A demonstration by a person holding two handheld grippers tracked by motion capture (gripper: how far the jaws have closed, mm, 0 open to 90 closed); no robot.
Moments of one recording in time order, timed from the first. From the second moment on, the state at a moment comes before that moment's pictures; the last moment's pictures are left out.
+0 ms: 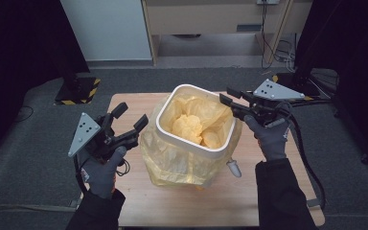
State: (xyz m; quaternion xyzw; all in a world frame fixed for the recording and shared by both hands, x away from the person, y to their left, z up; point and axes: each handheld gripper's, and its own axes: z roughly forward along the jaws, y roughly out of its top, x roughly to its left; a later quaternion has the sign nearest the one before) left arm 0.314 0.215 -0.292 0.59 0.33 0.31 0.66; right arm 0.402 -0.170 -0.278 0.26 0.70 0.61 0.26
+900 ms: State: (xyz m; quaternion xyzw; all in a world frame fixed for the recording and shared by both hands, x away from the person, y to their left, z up) left arm 0.323 0.173 -0.286 0.64 0.29 0.30 0.64; right arm 0.399 -0.170 -0.288 0.27 0.70 0.60 0.26
